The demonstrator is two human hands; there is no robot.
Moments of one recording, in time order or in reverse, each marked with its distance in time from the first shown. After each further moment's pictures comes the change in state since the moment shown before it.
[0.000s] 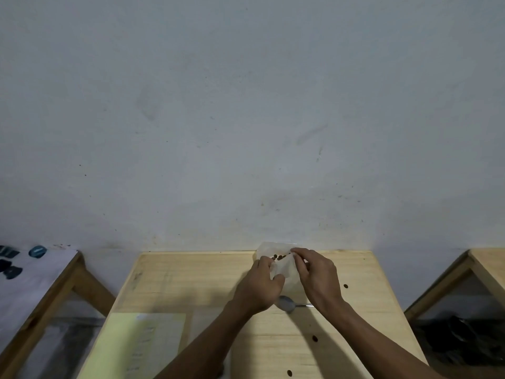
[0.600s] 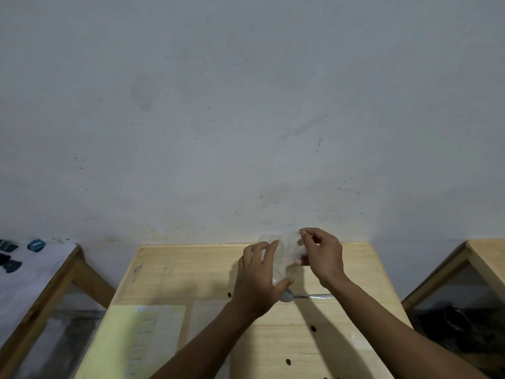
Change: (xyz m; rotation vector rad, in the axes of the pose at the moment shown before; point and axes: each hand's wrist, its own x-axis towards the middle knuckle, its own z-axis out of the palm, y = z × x) left_hand -0.013 -0.011 0.008 0.334 0.337 0.411; right_hand 0.025 -0.016 -0.016 0.479 0.046 0.384
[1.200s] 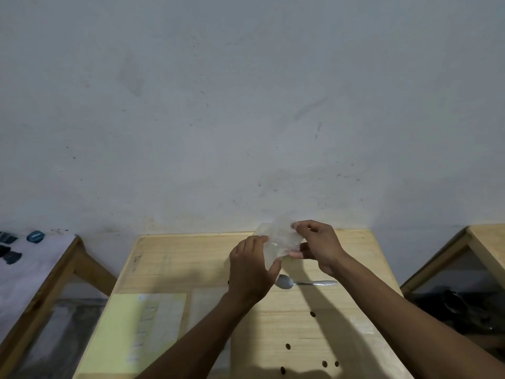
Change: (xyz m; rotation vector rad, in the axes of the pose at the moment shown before) left_hand 0.000 -0.006 0.004 -0.001 0.032 -0.147; right_hand 0.000 -0.014 -0.004 0.170 -0.258 0.323
